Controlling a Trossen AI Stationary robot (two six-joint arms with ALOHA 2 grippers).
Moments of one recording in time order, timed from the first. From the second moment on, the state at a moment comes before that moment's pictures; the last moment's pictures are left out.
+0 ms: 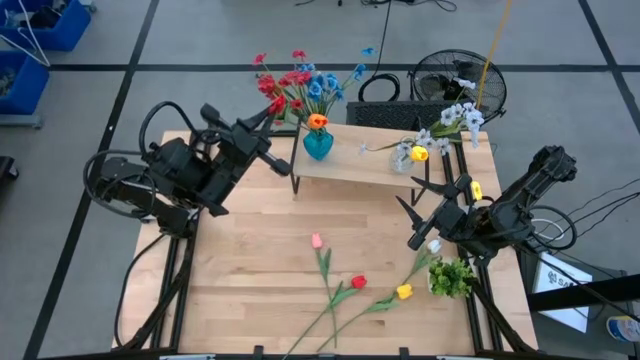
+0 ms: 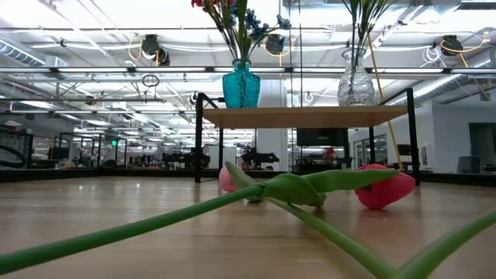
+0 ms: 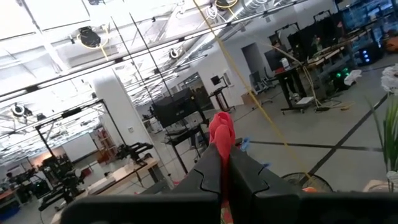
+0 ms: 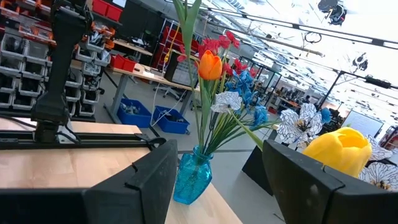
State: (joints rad) left arm -0.26 1.43 1.63 0.40 -1.15 0.96; right arm 0.72 1.06 0.96 0.43 1.39 -0.69
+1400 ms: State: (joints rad) left arm -0.11 1.44 1.63 -0.13 -0.97 0.36; right arm 0.72 1.06 0.96 0.43 1.39 -0.69
